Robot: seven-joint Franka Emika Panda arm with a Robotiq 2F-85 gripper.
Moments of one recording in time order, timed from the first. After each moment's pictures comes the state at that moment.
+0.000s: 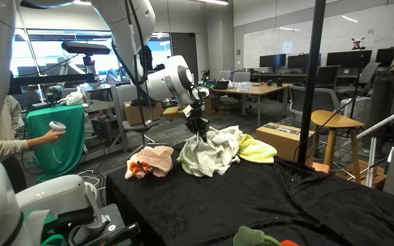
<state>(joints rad) 0.38 0.34 0.14 -2.02 -0.49 2.42 0.63</state>
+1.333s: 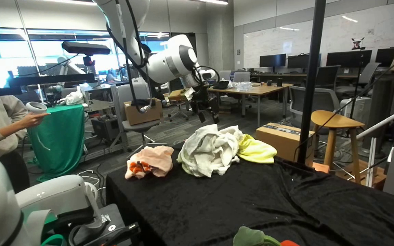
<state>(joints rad) 0.38 0.24 0.09 -1.99 -0.44 2.37 0.69</state>
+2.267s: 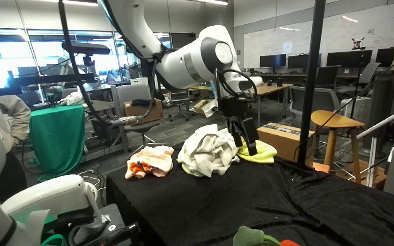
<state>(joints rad) 0.09 0.02 0.00 -2.30 -0.41 2.39 0.74</state>
